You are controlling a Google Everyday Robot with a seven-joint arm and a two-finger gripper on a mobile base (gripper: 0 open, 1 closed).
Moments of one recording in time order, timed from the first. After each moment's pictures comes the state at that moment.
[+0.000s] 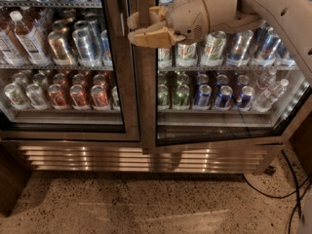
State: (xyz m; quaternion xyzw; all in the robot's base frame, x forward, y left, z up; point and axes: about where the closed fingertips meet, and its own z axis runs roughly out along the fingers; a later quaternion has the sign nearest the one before) arm 0.565 0.033 0.996 -0.66 0.46 0.40 0.45
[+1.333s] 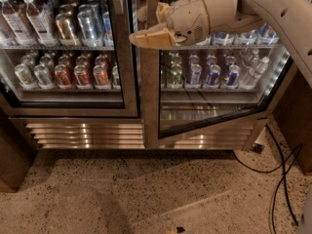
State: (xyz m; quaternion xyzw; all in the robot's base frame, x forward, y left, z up) arm 0.565 0.033 0.996 -0.66 0.46 0.40 0.45
